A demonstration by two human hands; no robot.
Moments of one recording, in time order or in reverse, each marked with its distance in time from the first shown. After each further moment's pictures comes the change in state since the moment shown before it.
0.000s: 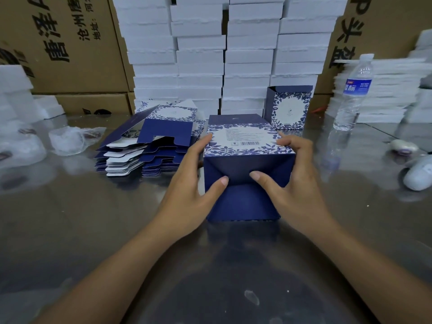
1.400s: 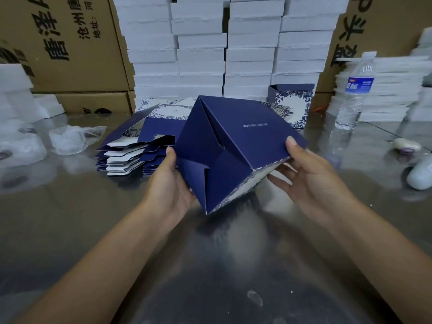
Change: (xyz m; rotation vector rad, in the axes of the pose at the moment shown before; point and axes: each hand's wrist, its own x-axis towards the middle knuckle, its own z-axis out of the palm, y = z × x) left_hand 0.016 0.007 -0.011 -1.097 0.234 -0.720; right_hand 0.021 -0.016 -0.014 0.924 -0.027 0.806
